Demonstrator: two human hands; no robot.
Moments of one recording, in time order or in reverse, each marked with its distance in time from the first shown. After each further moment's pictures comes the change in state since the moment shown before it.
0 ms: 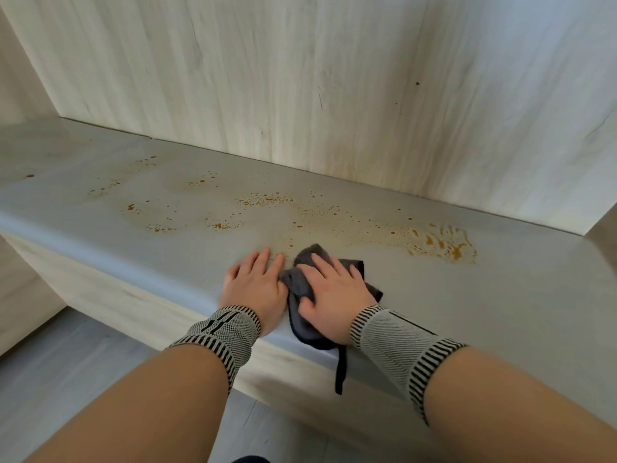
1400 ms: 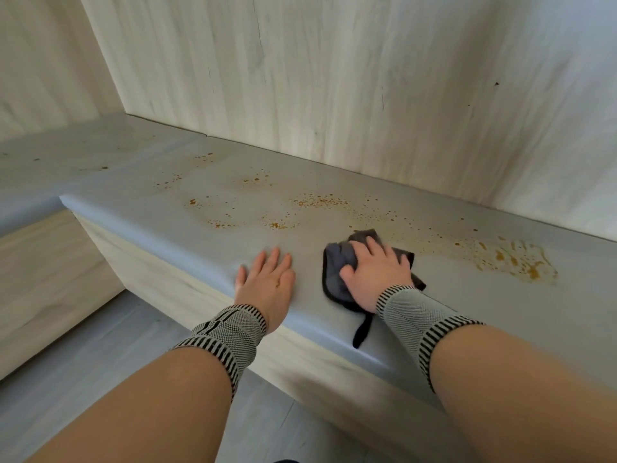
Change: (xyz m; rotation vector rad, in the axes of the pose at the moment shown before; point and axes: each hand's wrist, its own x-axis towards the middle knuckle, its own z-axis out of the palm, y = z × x) left_hand -0.009 -0.072 -0.013 -0.167 -0.090 -0.105; right_hand 0.064 -0.022 -0.001 0.017 0.004 0.239
